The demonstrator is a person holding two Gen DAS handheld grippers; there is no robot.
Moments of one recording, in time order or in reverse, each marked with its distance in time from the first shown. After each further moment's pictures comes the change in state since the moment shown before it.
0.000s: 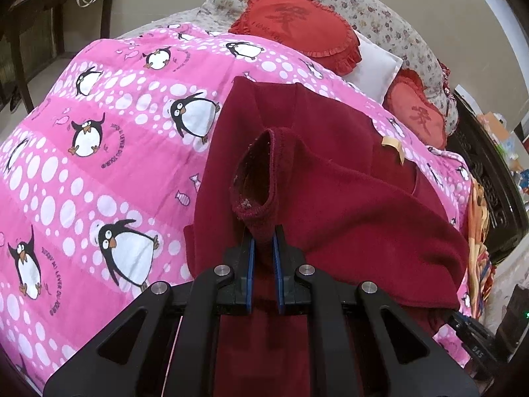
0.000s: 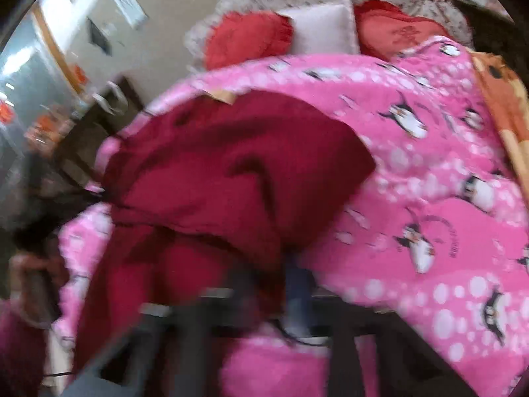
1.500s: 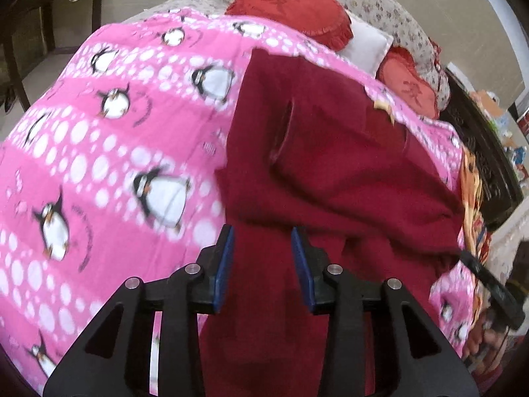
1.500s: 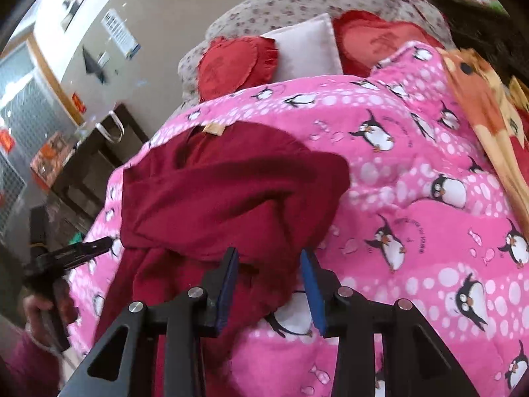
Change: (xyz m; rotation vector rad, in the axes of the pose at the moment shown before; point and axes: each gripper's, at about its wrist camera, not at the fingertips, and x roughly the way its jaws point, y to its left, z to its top) left arm -0.033 0.021 -0.034 0.055 0.105 -0.007; right arm -0.029 -0.007 0.001 0.051 -0.070 0.035
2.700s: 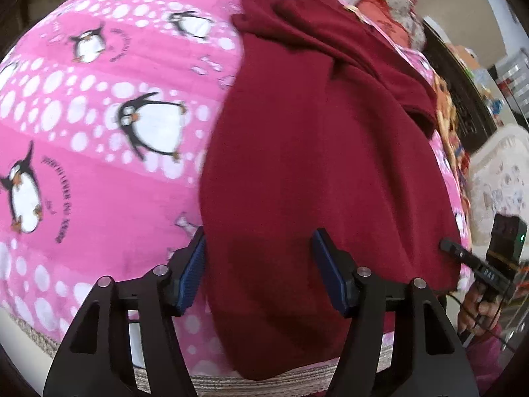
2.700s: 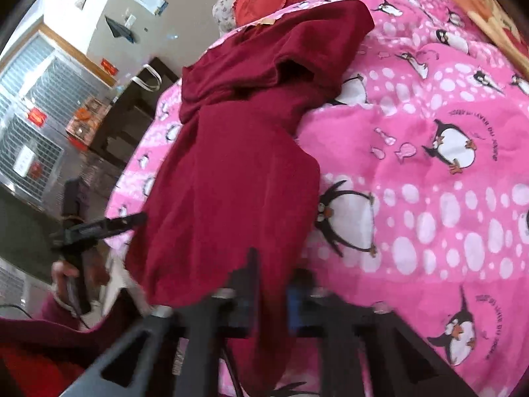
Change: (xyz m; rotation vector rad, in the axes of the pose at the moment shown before) left arm -0.043 0.039 -0.137 0.068 0.212 -0.122; right arm -0.059 0.023 -0.152 0.034 0.206 0.204
